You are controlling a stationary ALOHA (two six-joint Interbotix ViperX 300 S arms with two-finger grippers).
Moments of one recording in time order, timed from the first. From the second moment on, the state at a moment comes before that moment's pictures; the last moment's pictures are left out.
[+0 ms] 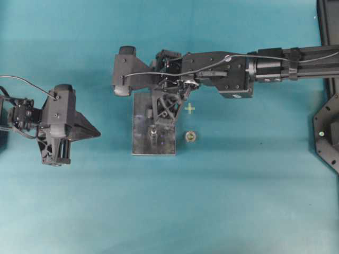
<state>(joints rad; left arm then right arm) -0.04 -0.33 1.04 0.01 0.00 -0.04 -0.12 0.29 0.15 0.04 0.72 -0.03</state>
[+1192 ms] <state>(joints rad) -0.05 -0.32 1.04 0.01 -0.02 -0.04 -0.12 0.28 0.18 0.03 0.76 0.00</state>
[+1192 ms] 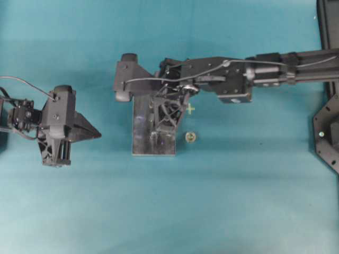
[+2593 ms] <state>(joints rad) -0.05 -0.32 1.04 0.01 -0.03 -0.04 0.02 0.16 0.55 0.04 0.53 0.21</state>
